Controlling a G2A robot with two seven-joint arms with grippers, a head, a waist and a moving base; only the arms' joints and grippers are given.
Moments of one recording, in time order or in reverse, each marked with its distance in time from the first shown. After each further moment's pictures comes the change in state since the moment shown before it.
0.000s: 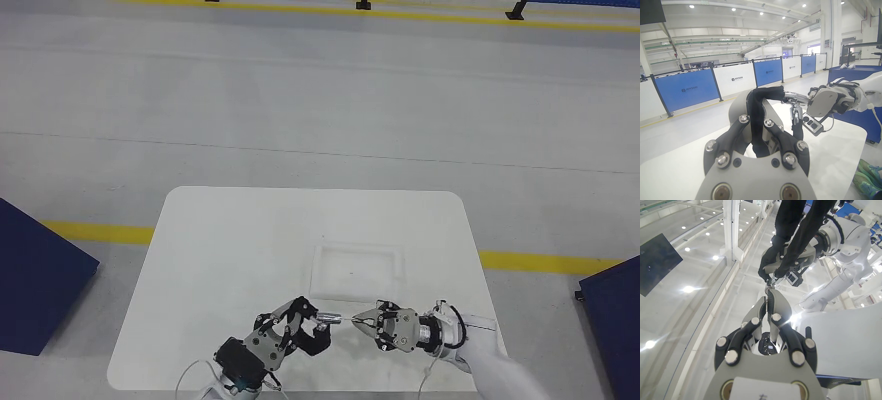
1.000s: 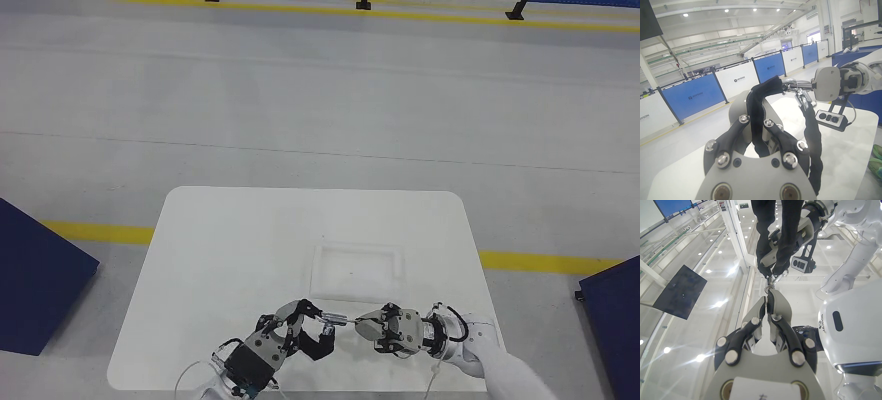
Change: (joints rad) left arm 0.002 0.010 -0.013 -0.009 0.150 0.044 -0.020; right arm -0.008 0.027 -0.010 -0.023 0.382 0.227 -0.265
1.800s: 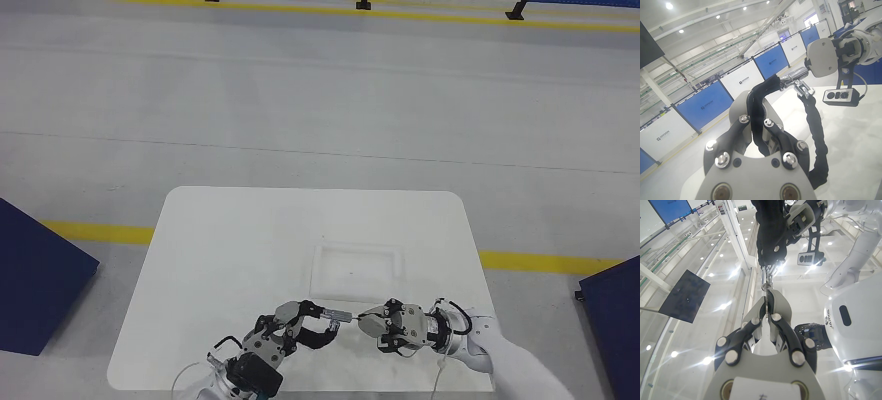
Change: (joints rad) left arm 0.005 0.015 -0.030 -0.018 0.162 0.063 -0.016; right arm 0.060 0.084 -0.087 -0.011 0.160 0.000 -0.074
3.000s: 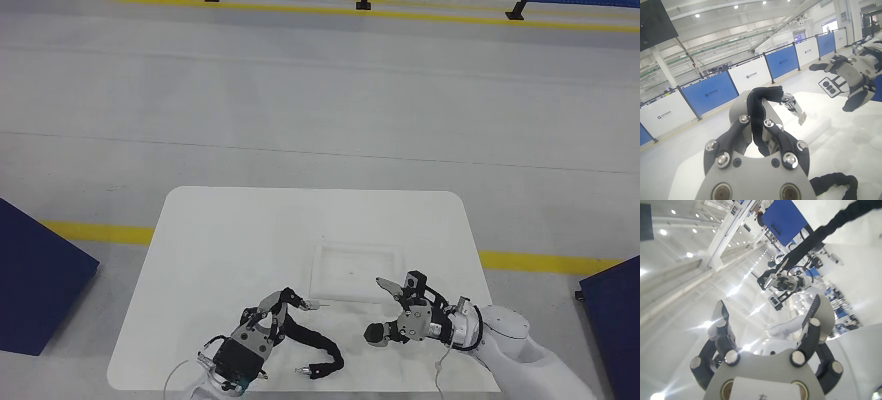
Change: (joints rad) left arm 0.008 -0.008 -0.014 0.013 -0.200 0.030 -0.014; right arm -0.068 0.055 0.101 -0.067 -0.896 -0.784 0.275
